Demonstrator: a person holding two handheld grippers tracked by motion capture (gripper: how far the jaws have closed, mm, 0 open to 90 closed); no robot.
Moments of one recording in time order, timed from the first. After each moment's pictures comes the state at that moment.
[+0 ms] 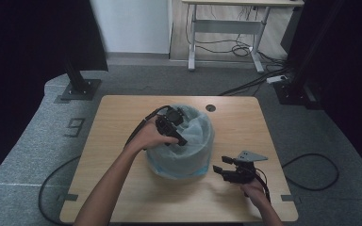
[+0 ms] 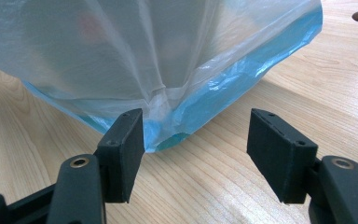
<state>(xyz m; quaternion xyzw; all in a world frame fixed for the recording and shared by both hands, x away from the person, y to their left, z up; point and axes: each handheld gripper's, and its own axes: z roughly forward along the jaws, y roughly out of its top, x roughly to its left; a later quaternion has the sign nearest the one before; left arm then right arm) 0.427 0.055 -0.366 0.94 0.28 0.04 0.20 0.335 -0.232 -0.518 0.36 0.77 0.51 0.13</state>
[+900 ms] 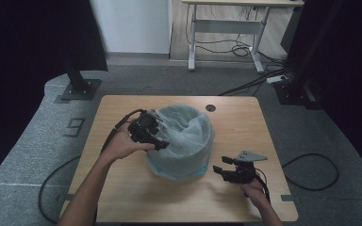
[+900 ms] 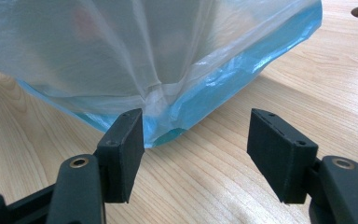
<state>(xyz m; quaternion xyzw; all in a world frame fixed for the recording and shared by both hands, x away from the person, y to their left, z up) 0.387 0.123 -0.348 0.92 0.29 0.06 0.27 0.336 -0.232 -0.519 0.36 0.77 0.51 0.13</state>
